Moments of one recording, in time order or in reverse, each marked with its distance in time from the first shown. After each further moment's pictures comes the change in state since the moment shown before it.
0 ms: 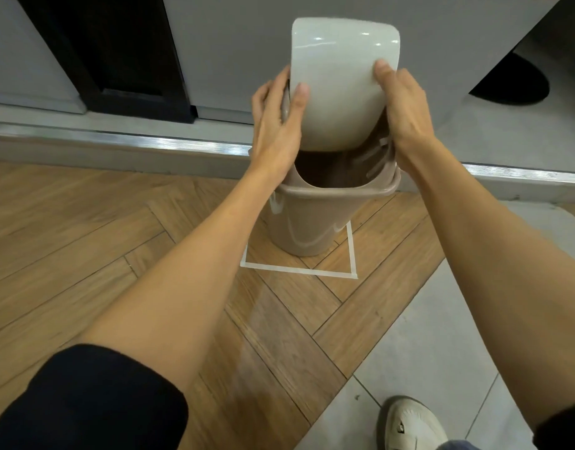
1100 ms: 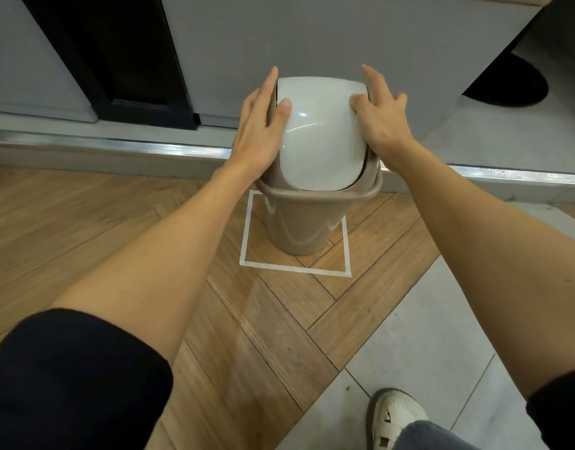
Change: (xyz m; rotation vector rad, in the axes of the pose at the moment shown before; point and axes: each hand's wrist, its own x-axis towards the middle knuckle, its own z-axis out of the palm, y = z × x) left_hand 0.000 0.015 -0.024 0.201 -0.151 -0.006; right_hand -0.007 -0.009 -0.006 -0.307 -0.089 -0.072
